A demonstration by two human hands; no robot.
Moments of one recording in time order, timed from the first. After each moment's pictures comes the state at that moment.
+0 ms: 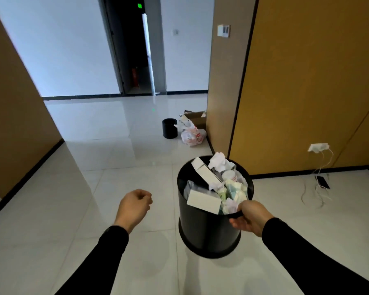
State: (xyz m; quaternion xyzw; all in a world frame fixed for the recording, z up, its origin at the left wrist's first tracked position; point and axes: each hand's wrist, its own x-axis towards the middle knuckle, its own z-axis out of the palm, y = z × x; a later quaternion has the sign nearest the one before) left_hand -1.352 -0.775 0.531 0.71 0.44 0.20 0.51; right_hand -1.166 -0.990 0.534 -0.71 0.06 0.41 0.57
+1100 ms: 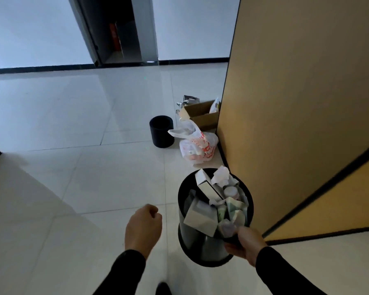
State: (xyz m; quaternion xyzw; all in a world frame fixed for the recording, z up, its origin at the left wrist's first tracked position) left_hand -0.697 -0.210 0.383 0.78 0.53 0.08 0.33; right_hand -0.547 -0.392 0.347 -0.69 0.20 0.46 0.52
